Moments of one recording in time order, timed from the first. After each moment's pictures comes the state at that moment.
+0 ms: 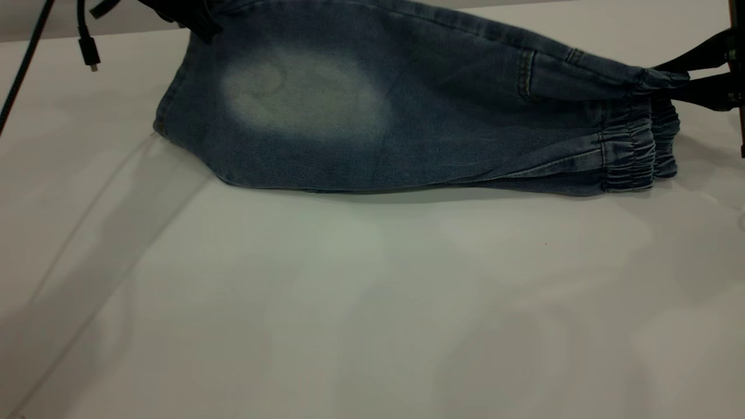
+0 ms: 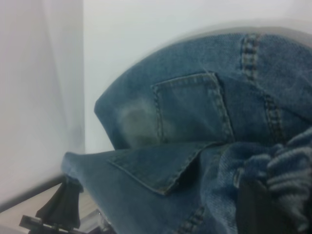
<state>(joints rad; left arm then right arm) -0.23 2.16 -1.37 0.85 0.12 -0.11 -0.29 2.18 -0.90 1.74 0.94 -0.92</state>
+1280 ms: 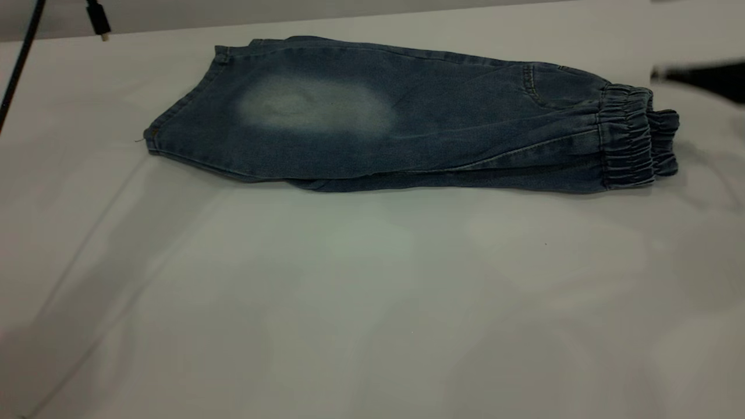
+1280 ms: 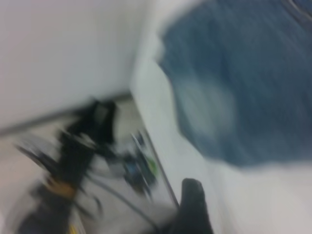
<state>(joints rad) -0.28 2.09 -1.38 0.86 0.15 -0.25 -0.35 2.15 -0.89 1.57 1.22 -0.94</state>
